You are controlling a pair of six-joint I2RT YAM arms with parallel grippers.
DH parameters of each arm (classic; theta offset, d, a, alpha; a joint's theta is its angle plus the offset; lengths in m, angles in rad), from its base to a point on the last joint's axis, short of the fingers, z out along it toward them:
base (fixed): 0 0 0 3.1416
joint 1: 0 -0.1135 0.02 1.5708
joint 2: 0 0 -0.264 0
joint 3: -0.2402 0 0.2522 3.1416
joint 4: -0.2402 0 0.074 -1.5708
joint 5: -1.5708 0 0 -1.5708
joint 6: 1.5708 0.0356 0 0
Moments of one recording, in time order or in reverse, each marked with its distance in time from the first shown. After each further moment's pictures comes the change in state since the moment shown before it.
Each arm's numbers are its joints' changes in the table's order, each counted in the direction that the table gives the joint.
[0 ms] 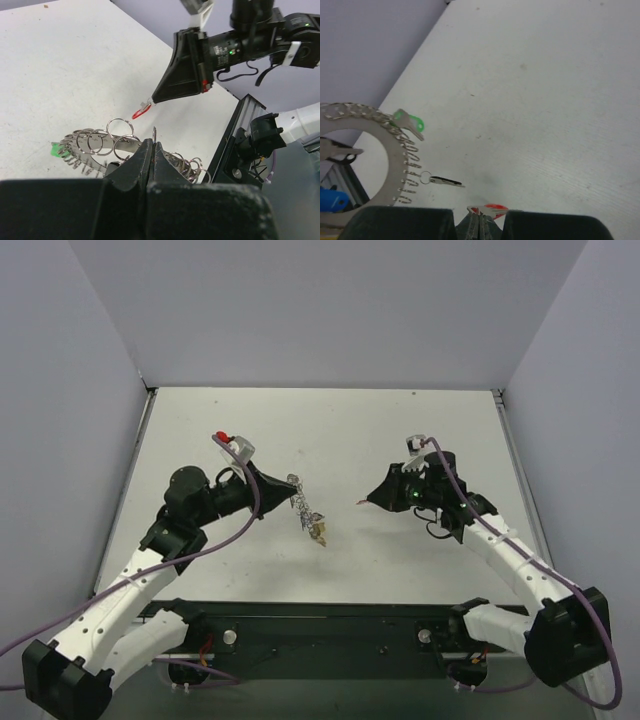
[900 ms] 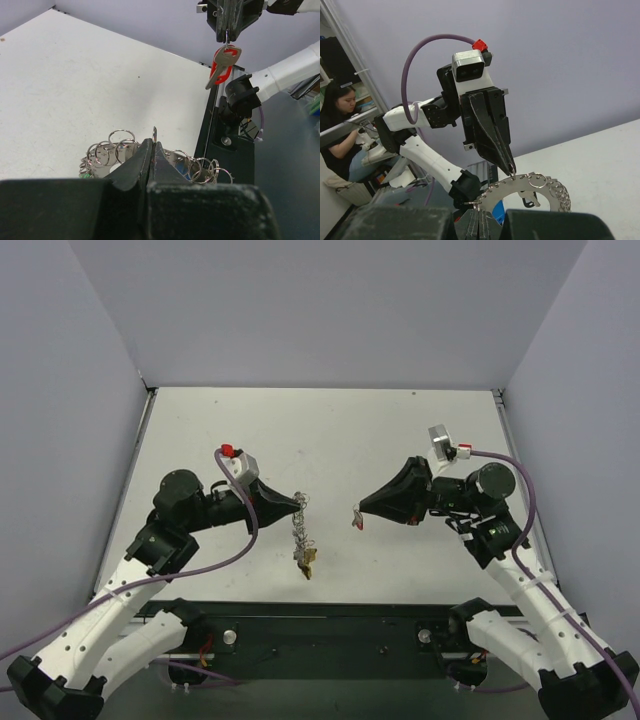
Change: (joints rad) left arm 0.063 -0.075 -0.082 -0.154 -0.151 0.200; right arm -0.018 -0.292 -0.020 0.526 0.681 0.211
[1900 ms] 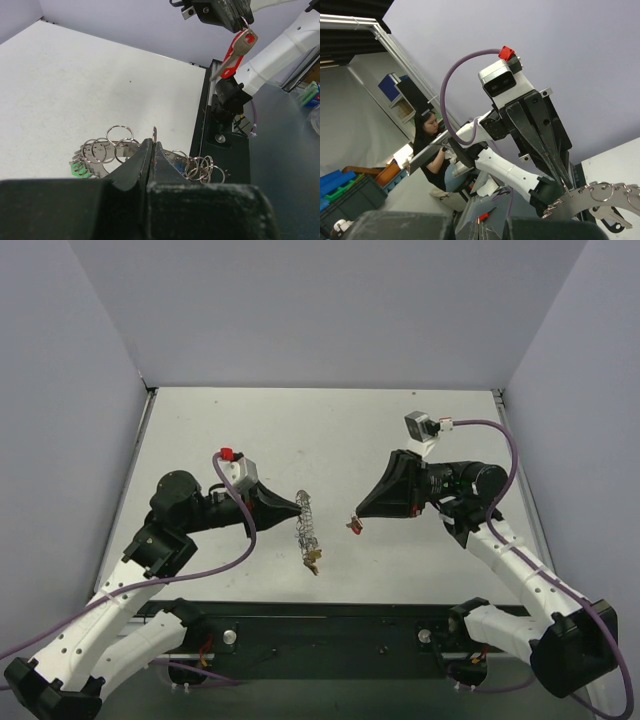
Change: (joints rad) left arm 0.019 -0.014 -0.018 -0.002 -0.050 0.027; right arm -0.029 0.214 -0.006 0.666 0.192 0.782
